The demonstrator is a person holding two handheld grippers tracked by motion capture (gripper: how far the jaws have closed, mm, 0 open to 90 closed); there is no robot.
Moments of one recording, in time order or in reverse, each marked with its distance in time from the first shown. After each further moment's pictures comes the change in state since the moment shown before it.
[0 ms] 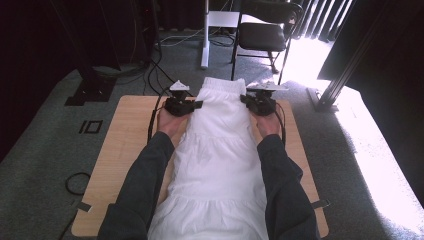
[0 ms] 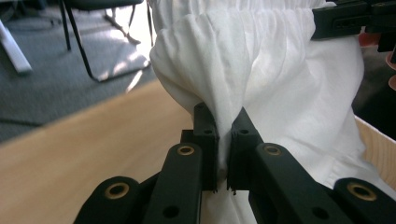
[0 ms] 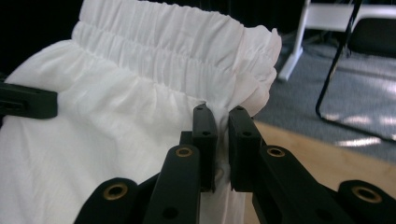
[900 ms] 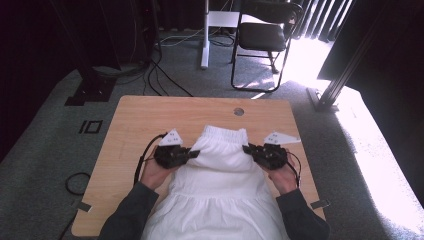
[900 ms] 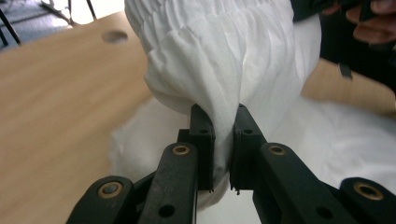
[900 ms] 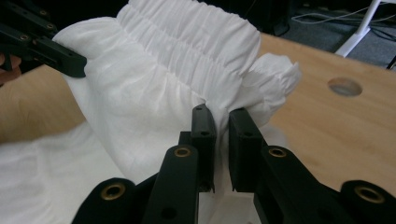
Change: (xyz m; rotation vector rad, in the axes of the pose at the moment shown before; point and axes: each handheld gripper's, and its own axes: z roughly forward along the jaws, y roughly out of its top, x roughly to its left) left arm -0.089 -0.130 -0.065 0.114 -0.183 0.104; right arm 0.058 -0.113 -0.103 0.124 0.188 -0.105
